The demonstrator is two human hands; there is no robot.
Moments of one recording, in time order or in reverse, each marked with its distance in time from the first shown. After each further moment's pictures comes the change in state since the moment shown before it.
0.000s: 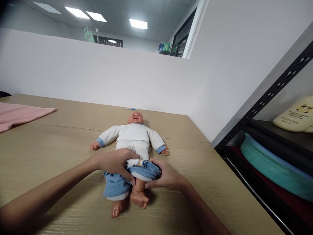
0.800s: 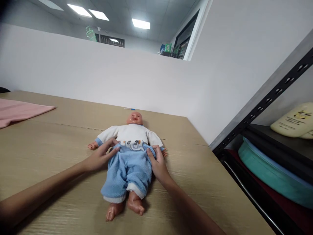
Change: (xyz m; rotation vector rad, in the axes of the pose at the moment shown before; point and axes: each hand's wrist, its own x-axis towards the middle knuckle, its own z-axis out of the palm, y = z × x) left_hand -0.036 -0.079 0.032 -0.301 0.663 -0.063; right_hand 0.052 0.042 0.021 -0.095 0.399 -0.178
